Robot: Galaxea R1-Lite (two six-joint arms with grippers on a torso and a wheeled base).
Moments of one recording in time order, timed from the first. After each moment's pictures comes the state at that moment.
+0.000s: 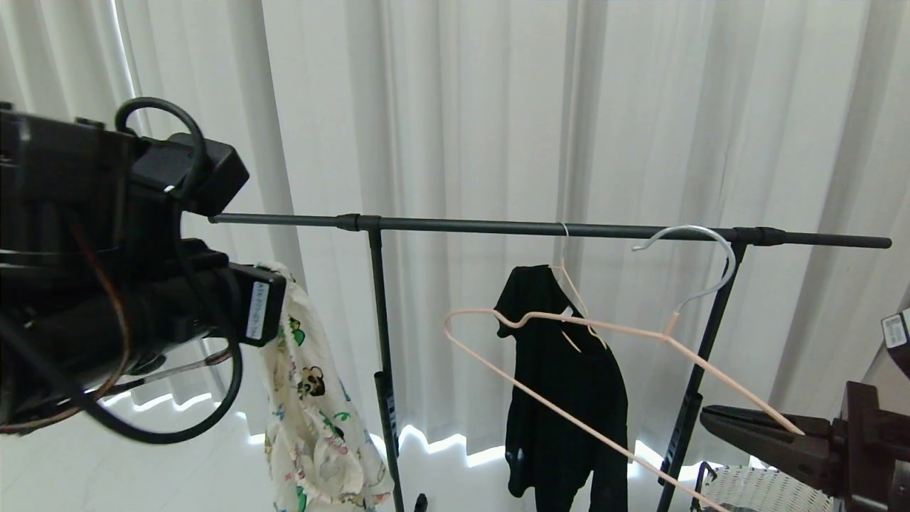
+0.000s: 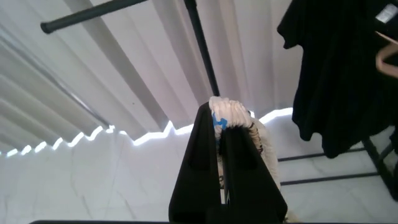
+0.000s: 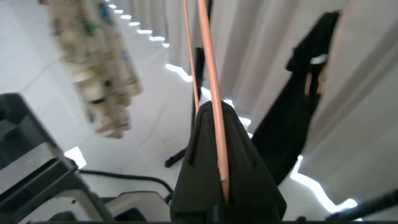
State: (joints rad) left arm -0.54 1.35 -0.99 0.10 0.46 0.06; right arm 0.77 1.06 -0.42 -0.40 0.16 0.05
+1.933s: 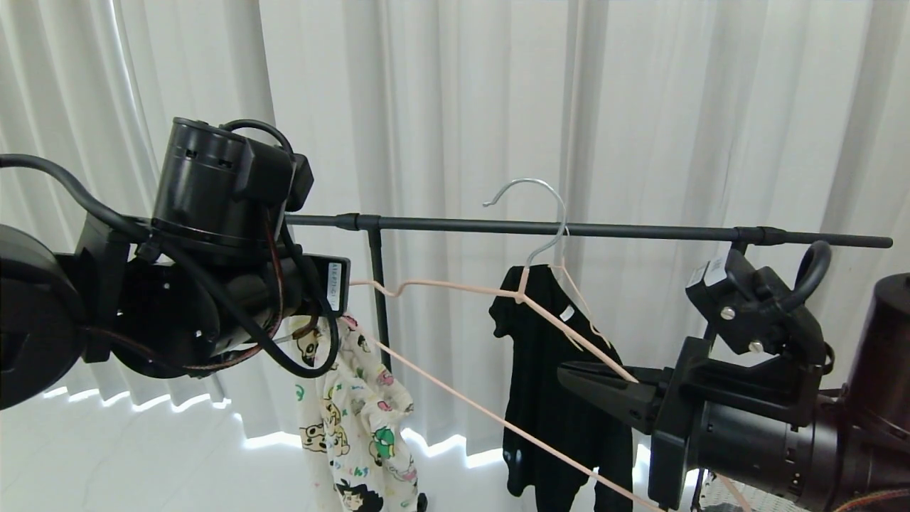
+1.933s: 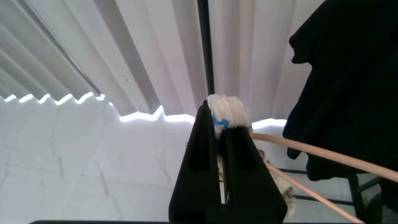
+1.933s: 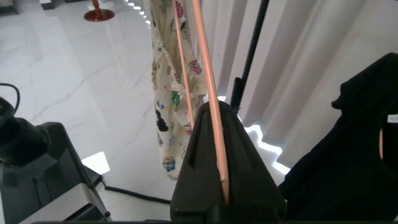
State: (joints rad) left arm -0.58 1.55 -1.10 0.10 0.58 -0.13; right arm 1.00 1.42 -0.62 -0.62 0.03 0.14
